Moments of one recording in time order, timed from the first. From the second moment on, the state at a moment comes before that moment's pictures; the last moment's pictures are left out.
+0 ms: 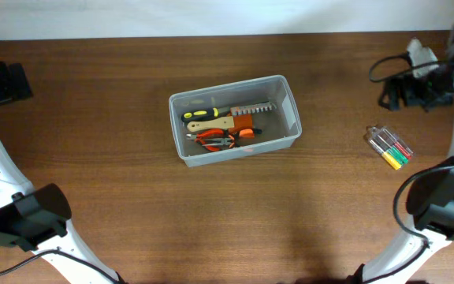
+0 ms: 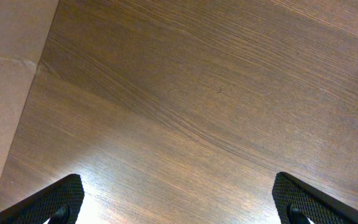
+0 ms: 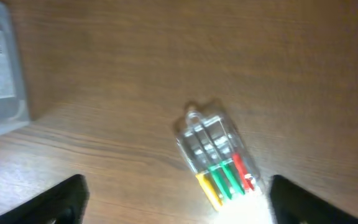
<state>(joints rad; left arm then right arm) 0.45 2.13 2.63 -1.68 -0.10 0.07 -0.41 2.08 2.06 -1.35 -0.23 -0.48</state>
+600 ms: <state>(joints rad) 0.45 2.13 2.63 -1.68 -0.10 0.07 -0.37 2.08 1.65 -1.09 0.08 -0.76</state>
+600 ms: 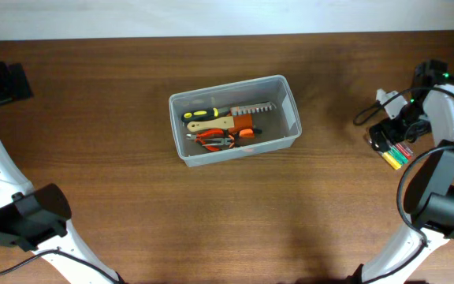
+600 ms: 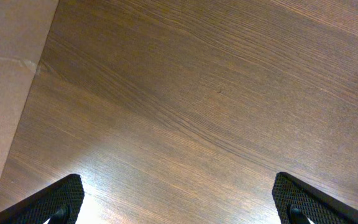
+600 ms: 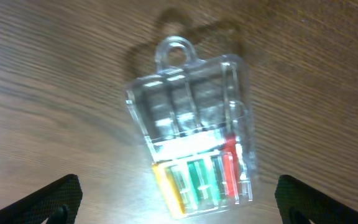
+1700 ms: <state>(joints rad) 0.45 2.13 2.63 -1.68 -0.10 0.07 -0.37 2.16 1.57 -0.96 0.09 -0.74</state>
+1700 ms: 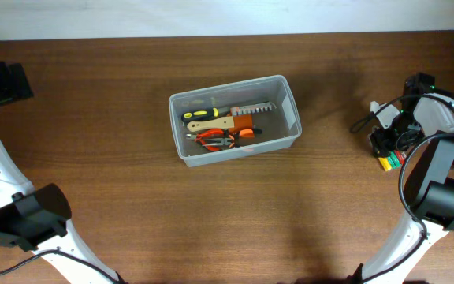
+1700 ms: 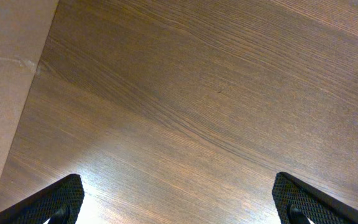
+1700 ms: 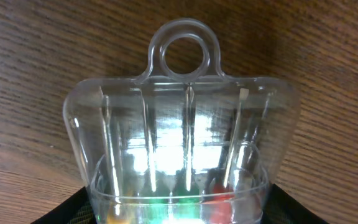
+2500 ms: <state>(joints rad) 0.45 2.13 2.63 -1.68 -0.10 0.07 -0.05 2.08 2.04 -1.27 -0.10 -0.15</state>
